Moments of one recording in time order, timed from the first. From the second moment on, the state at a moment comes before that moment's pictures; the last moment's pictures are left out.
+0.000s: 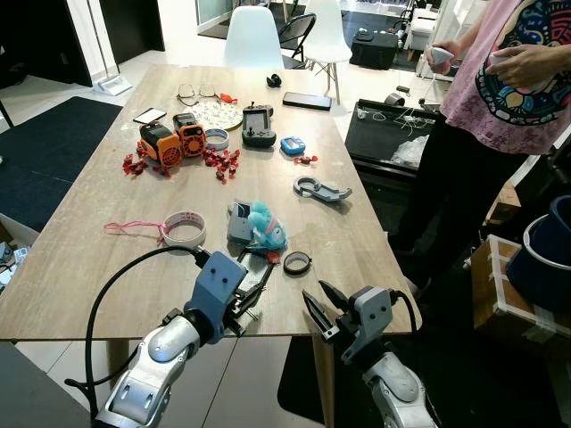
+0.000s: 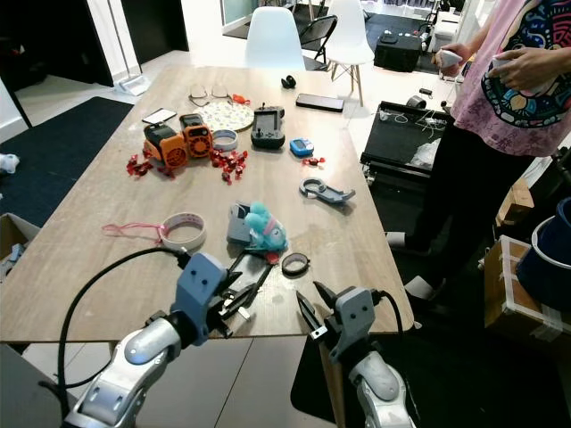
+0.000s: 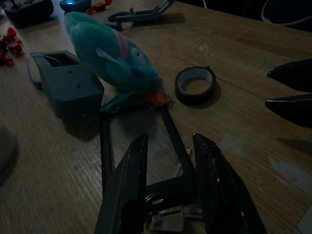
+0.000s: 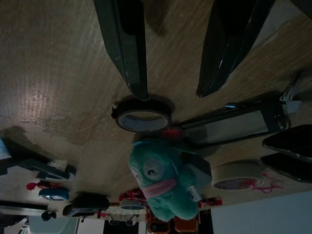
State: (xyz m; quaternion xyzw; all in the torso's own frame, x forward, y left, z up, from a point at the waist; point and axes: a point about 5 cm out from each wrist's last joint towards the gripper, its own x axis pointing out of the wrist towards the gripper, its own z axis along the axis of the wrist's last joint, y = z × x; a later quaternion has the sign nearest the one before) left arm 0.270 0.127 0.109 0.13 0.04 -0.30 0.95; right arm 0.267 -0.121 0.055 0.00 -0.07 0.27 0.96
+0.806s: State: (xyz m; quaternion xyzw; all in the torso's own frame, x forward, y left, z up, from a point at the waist) left arm 0.270 0.142 0.093 0.16 0.06 -0.28 0.94; right arm 0.265 -0.121 0.055 0.01 -0.07 0.27 0.96
